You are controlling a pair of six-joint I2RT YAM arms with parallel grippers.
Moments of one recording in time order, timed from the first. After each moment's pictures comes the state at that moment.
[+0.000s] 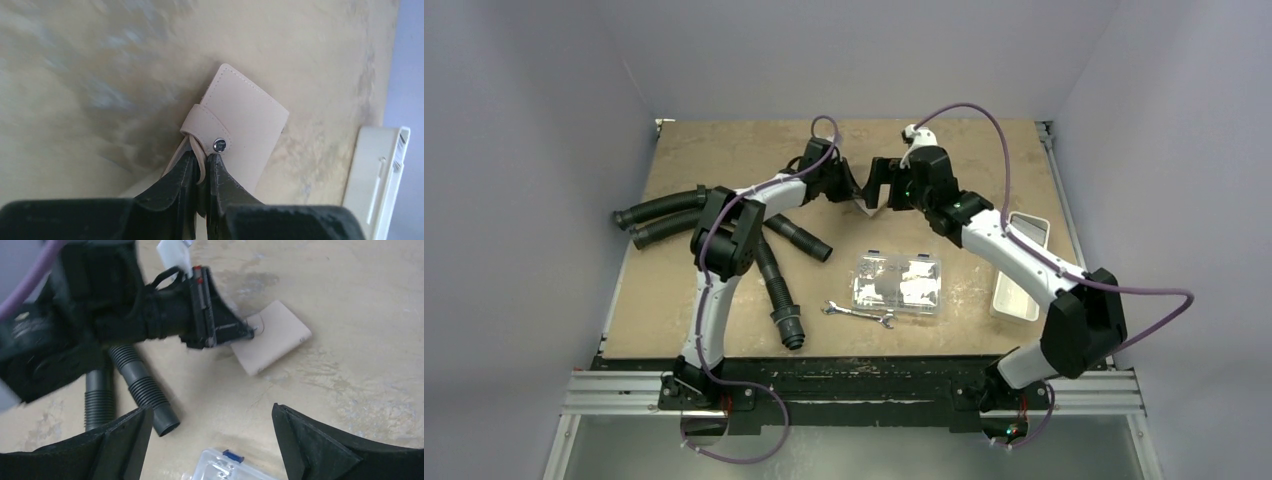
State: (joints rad) left arm -0.41 2.30 1.68 -0.07 0.28 -0.68; right arm 0.58 1.46 1.18 -0.21 0.11 0.41
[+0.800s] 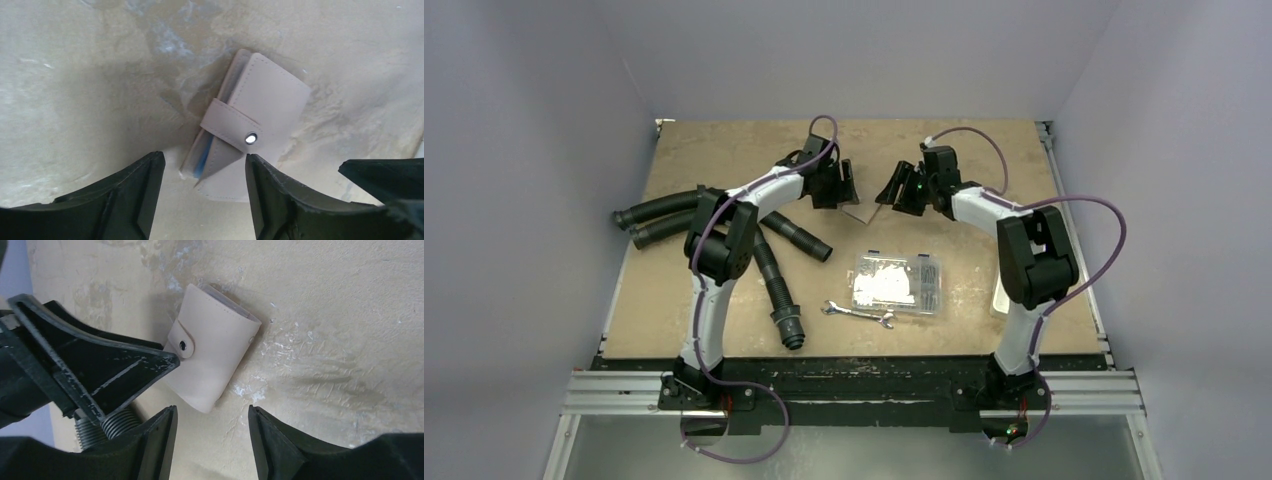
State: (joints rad) left arm -0.45 2.23 1.70 -0.35 0.17 -0.58; right arm 0.31 1.88 1.23 -0.06 -0.29 0.66
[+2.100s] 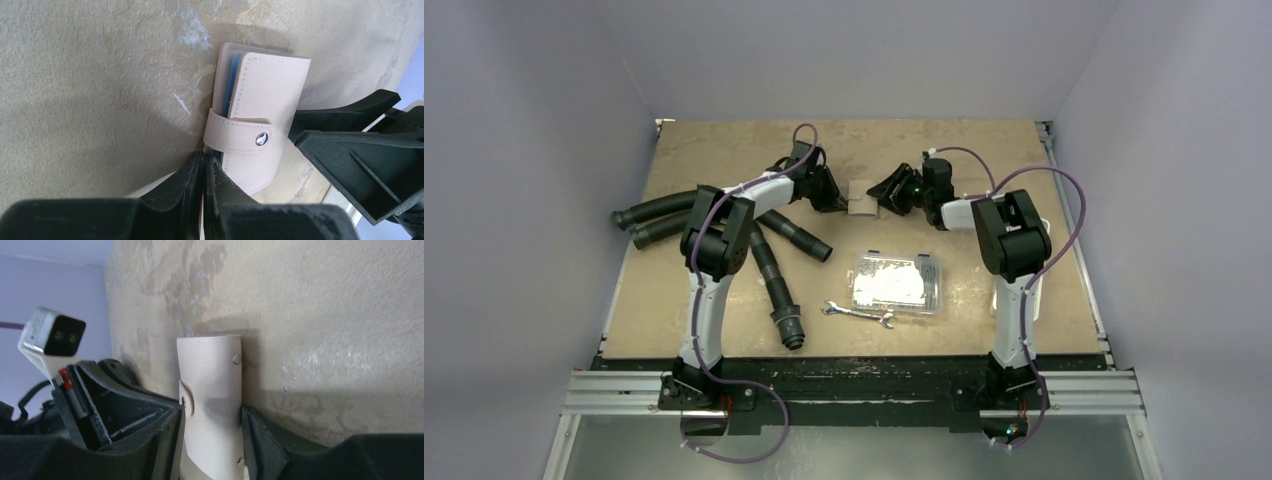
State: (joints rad) left arm -0.39 2.25 1.61 -0.24 0.33 -0.78; right arm 0.28 2.15 1.22 0.42 -0.44 0.97
